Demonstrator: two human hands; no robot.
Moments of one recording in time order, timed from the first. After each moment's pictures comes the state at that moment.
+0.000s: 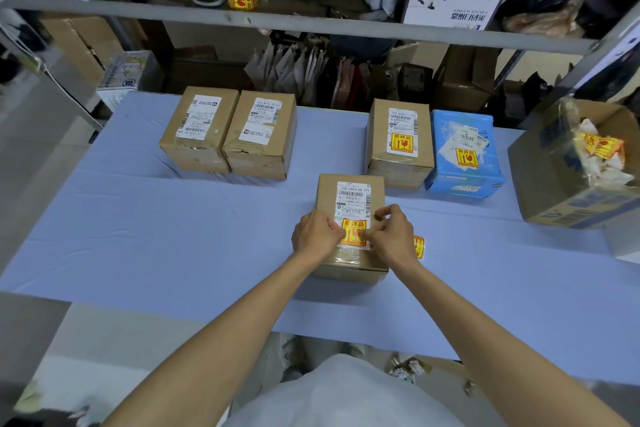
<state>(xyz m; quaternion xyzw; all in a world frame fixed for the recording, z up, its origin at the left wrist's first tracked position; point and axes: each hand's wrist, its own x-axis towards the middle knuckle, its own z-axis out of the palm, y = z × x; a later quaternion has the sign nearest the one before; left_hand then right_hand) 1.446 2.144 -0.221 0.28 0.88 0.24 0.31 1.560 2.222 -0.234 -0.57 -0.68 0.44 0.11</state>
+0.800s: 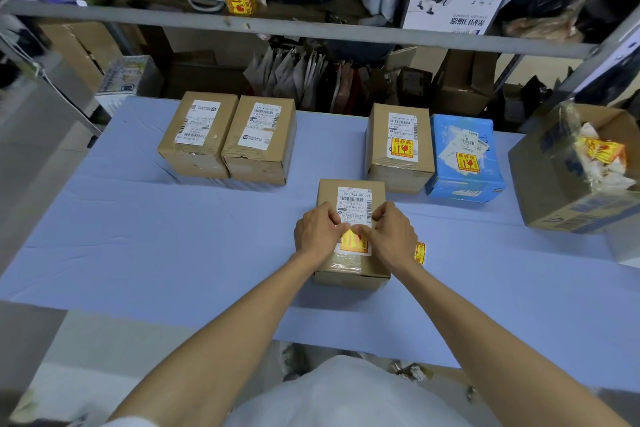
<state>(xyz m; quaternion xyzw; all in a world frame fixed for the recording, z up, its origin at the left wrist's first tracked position) 1.436 2.157 -0.227 0.33 0.87 0.26 0.26 1.552 2.232 -0.236 -0.56 -0.77 0.30 0.09</state>
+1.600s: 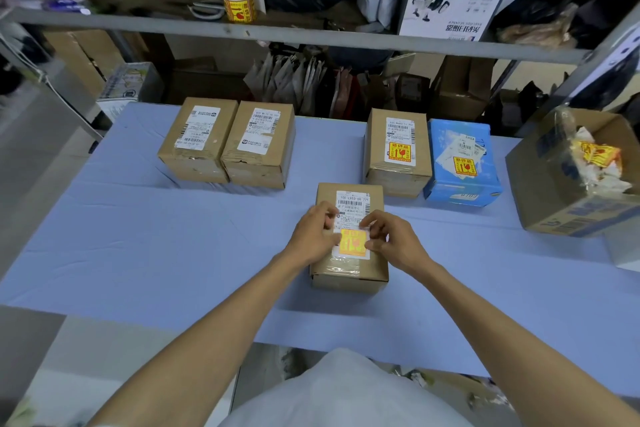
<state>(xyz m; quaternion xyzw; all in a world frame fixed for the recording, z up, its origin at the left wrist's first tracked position) 1.419 2.147 -0.232 0.40 0.78 0.32 0.35 1.580 2.250 -0.231 -0.40 -0.81 0.42 0.06</state>
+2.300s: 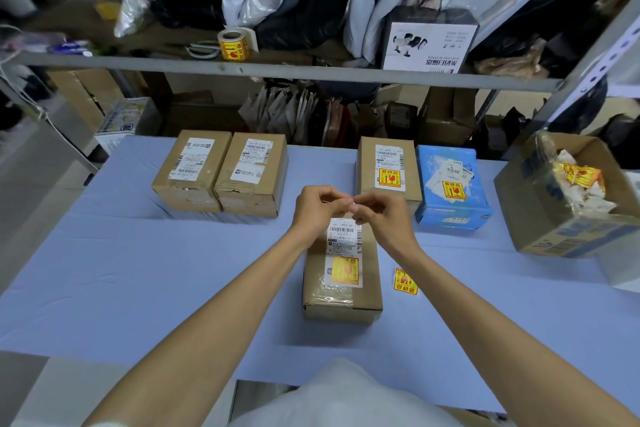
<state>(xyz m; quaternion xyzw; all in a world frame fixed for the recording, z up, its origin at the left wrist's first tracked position) 1.405 2.211 -0.179 0.32 0.68 0.54 0.38 1.537 2.274 -0.178 -0.37 -0.72 0.51 0.29</state>
